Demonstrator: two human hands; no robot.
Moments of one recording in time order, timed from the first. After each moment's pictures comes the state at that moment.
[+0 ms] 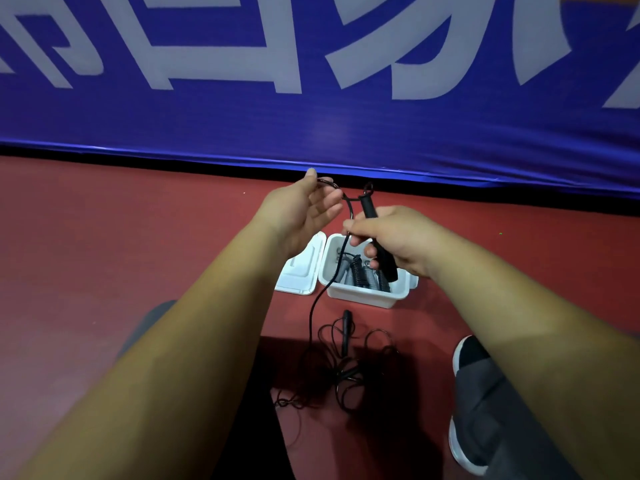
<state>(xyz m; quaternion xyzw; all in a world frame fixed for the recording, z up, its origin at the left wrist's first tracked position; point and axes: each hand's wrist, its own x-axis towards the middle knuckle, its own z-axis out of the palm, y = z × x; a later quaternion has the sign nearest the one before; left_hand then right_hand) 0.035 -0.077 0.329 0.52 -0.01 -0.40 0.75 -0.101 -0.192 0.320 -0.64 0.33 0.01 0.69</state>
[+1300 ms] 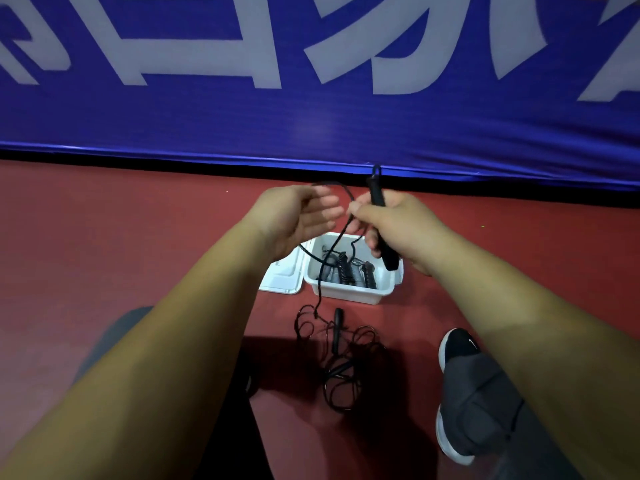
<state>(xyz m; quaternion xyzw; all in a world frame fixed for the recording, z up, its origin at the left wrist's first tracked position) 0.028 -0.092 0.321 0.58 -0.06 -0.46 0.66 -0.119 -0.216 0.318 -0.69 0.30 -0.10 0.65</state>
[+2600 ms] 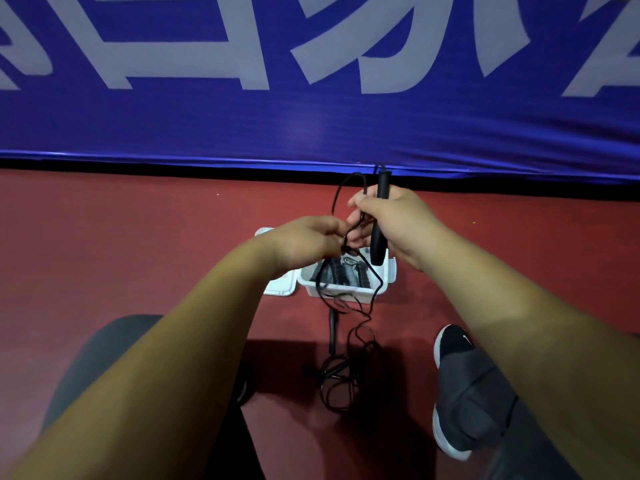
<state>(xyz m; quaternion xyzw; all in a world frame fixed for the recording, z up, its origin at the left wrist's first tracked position) 0.007 -0.088 0.298 0.70 -0.37 -0.47 0.39 -0.118 -0.223 0.317 -0.61 0.33 -0.14 0.70</state>
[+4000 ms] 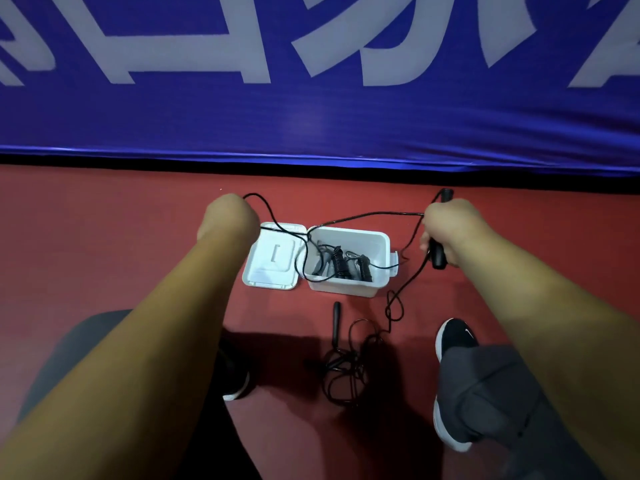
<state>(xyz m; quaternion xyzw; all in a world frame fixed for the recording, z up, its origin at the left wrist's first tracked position) 0.079 -0.057 0.291 0.97 -0.13 -0.13 0.18 -0.156 -0.273 0.294 -0.59 0.61 -0.15 0.51</state>
